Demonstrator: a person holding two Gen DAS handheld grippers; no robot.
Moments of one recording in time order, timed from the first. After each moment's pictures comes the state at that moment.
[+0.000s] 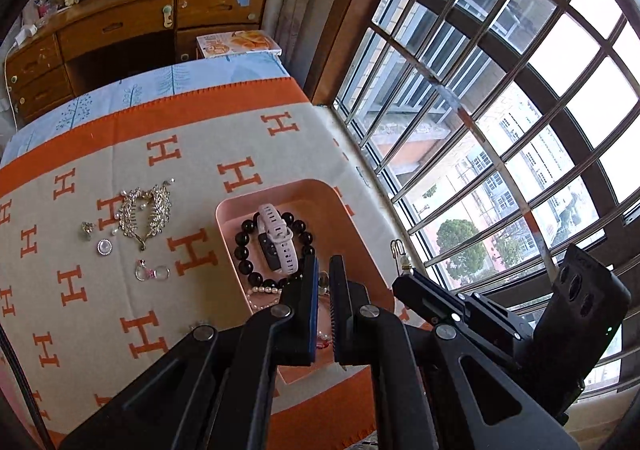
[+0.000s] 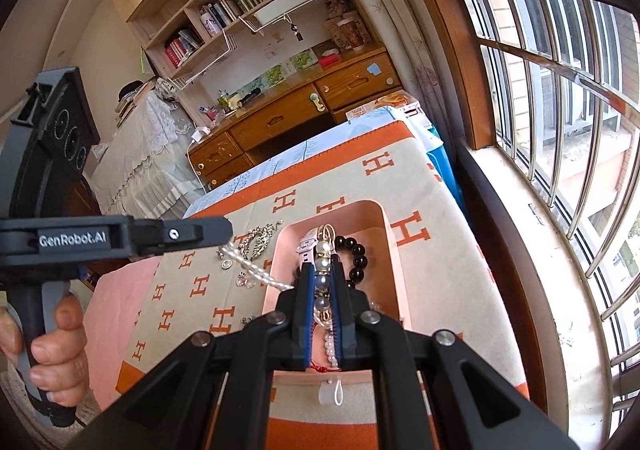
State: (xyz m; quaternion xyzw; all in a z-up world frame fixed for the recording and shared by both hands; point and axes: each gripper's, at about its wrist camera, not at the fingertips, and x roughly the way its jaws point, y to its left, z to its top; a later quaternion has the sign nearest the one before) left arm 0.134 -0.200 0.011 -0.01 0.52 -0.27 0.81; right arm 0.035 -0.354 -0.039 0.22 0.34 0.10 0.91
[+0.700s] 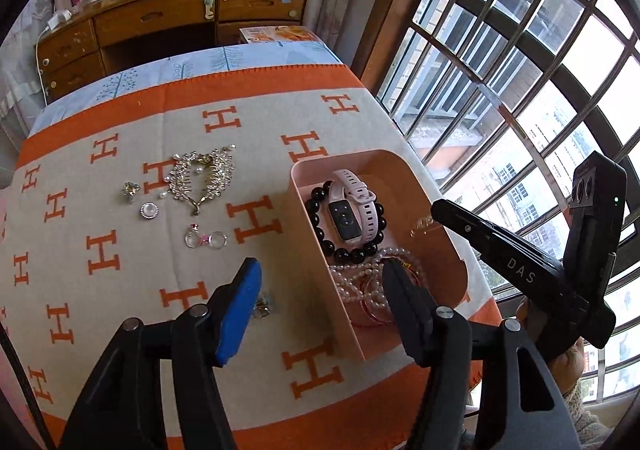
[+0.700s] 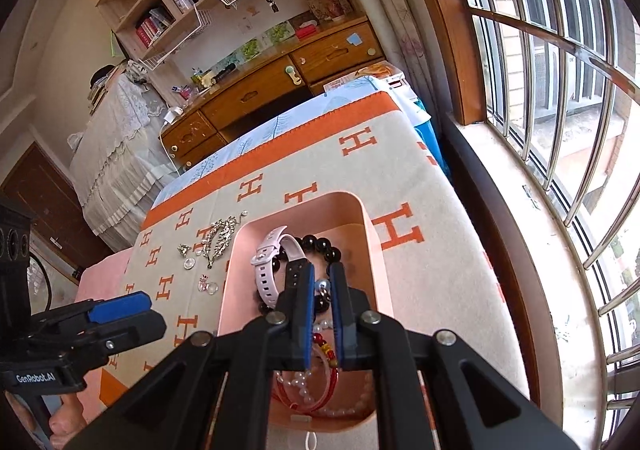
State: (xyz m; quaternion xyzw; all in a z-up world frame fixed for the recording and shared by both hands) left arm 0.119 -0.141 -0.020 0.00 0.50 -0.22 0.84; right arm 0.087 -0.354 -0.068 0.22 0.39 0.07 0.89
